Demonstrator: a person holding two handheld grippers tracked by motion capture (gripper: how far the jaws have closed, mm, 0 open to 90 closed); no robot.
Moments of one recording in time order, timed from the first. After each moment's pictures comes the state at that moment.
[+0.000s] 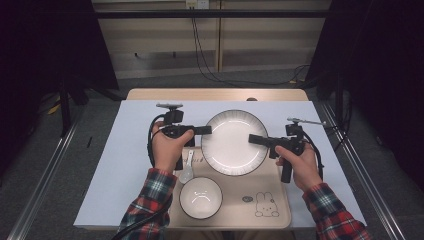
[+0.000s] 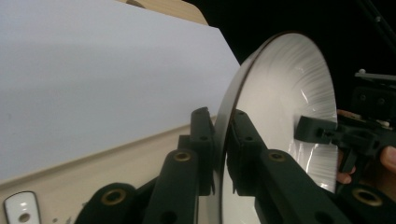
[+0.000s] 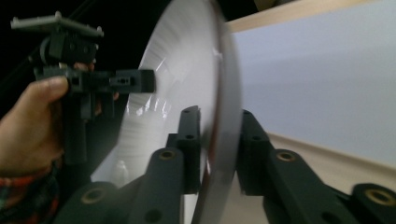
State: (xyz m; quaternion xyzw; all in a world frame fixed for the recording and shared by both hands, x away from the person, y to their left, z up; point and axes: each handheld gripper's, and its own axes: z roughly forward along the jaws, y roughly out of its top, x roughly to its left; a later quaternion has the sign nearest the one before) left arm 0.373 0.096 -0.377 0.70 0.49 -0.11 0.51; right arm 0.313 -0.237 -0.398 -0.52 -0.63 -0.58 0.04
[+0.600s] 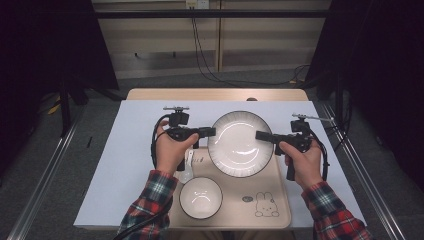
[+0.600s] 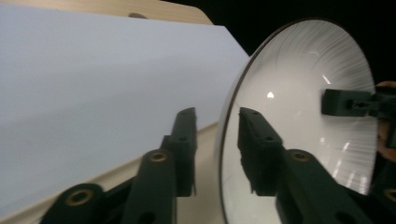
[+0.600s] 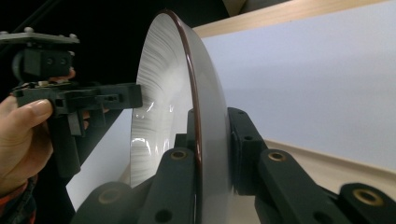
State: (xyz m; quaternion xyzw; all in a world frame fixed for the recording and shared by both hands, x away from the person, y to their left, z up) left arm 0.372 0.090 -0.383 0.74 0.44 -0.04 0.51; right arm 0.310 -0.243 -0.381 -0.55 -0.64 -0.54 0.00
